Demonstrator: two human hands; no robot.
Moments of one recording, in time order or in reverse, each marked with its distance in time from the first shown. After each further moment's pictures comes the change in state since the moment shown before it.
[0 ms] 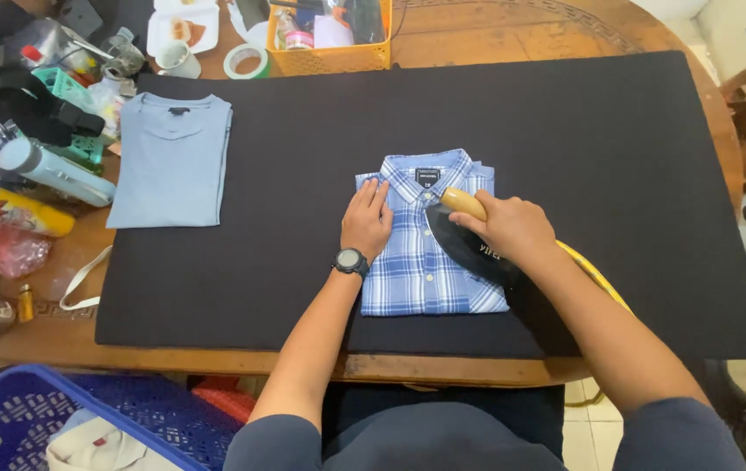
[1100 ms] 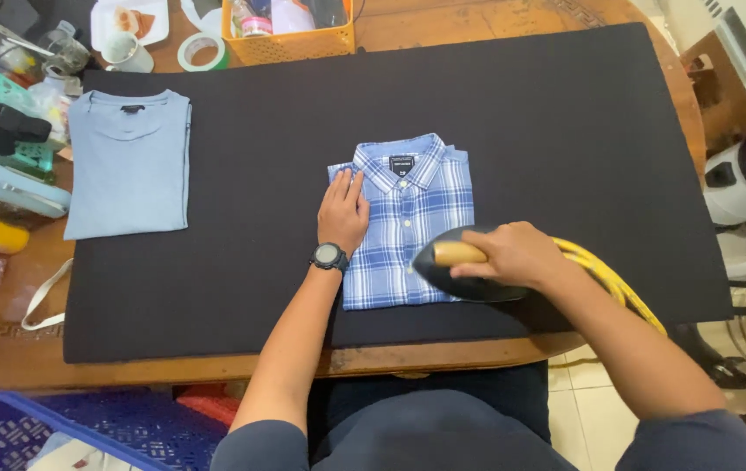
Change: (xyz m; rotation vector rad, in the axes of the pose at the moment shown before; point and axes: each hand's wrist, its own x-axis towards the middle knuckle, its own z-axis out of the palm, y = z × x) left_hand -0.001 0.002 -0.001 0.002 -0.042 0.023; right_hand -0.057 0.036 -0.001 -0.026 -0.213 -0.343
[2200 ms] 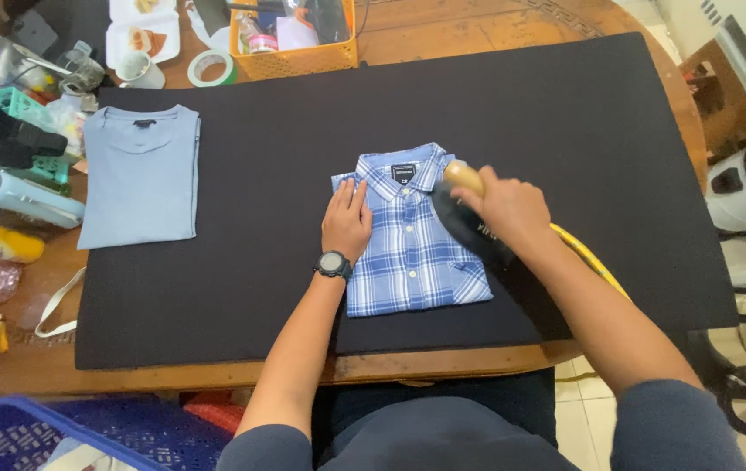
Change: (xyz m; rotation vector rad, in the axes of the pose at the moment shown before) left_hand -0.004 -0.005 0.007 0.049 0.037 0.025; right_hand 0.062 0.016 -0.006 -0.086 0.283 0.474
